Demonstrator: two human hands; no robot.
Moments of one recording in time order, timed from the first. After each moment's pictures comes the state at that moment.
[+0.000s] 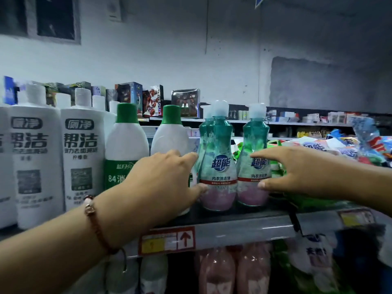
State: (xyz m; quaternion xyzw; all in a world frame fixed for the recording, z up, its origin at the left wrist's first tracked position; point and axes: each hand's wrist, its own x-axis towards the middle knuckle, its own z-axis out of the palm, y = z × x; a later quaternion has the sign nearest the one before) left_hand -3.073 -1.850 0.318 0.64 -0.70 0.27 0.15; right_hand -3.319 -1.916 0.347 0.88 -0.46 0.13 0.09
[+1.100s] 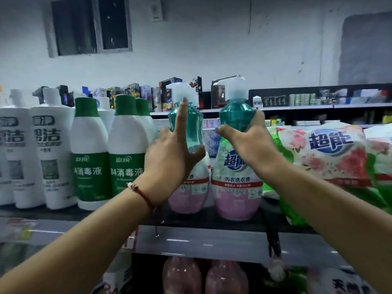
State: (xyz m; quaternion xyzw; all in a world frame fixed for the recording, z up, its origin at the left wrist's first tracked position) left_hand -3.163 -1.994 0.300 0.72 -0.54 0.30 0.33; right_hand -3.314 -2.089 0.321 0.73 -0.22 0.54 -0.34
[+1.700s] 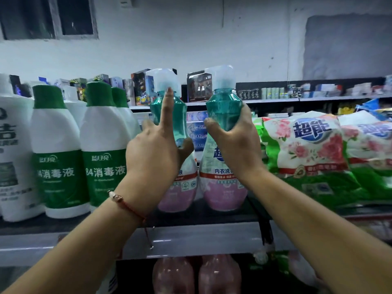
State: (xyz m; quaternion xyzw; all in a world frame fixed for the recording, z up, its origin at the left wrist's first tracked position) left_hand -3.170 -1.988 0.298 0.73 -0.52 0.31 0.30; right_hand -3.297 -2.088 0.296 0.70 -0.25 0.64 -0.20
